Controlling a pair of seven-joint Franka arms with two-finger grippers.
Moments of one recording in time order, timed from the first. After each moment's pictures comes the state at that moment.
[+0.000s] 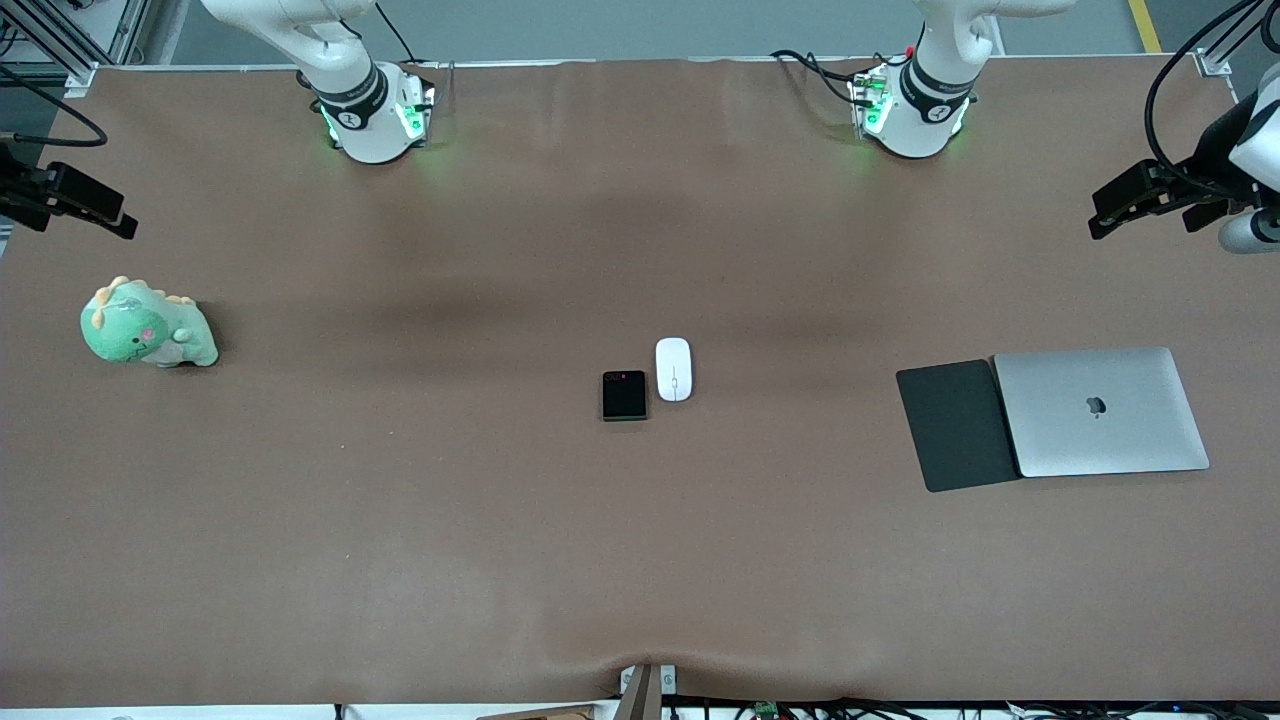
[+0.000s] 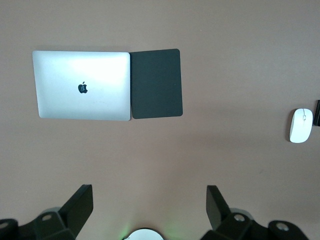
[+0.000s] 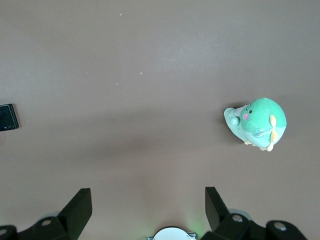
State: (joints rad) left arm -0.10 -0.02 0.02 -1.49 0.00 1.42 -0.14; right arm 0.09 -0.04 -0.14 -1.51 0.02 1.40 0.06
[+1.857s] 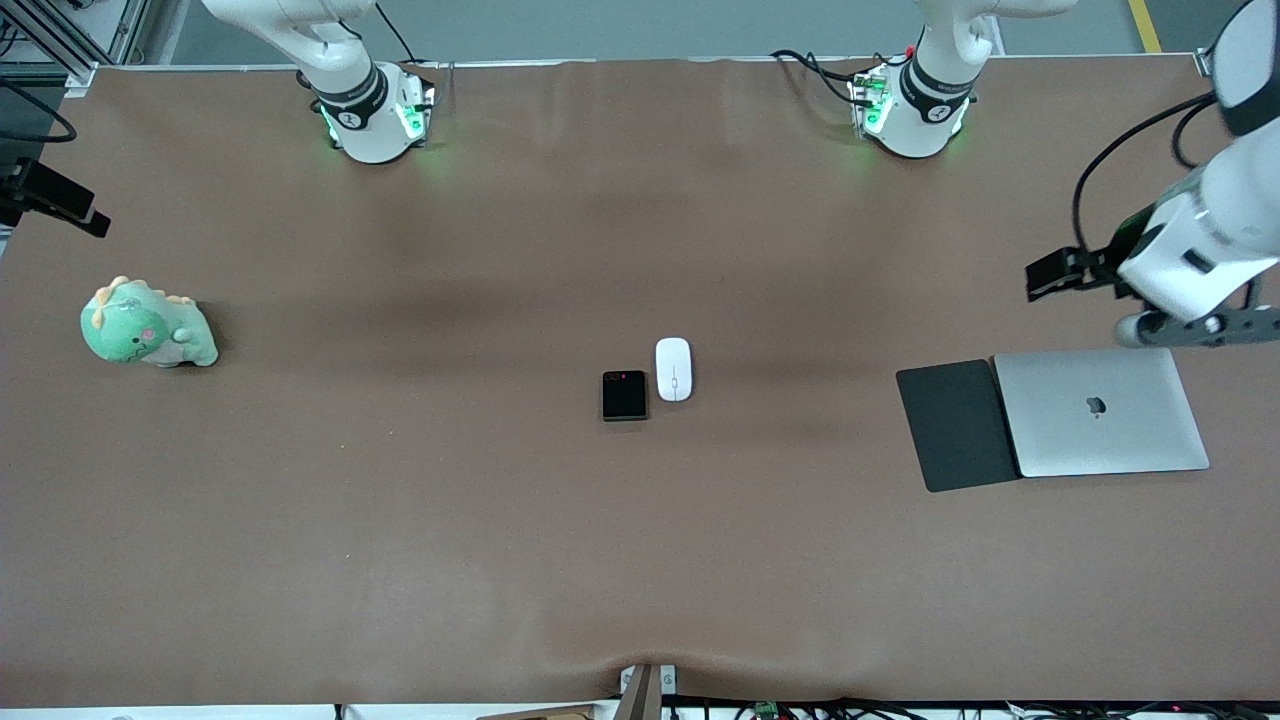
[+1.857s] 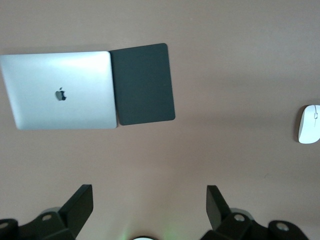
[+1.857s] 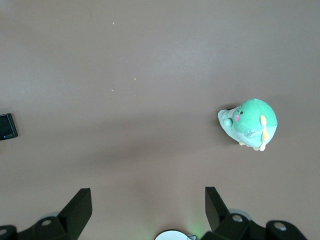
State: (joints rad) left arm -0.13 0.16 -0.02 -1.48 0.00 1.50 -0.14; right arm 0.06 -0.04 -0.15 -1.49 0.02 1.40 0.06
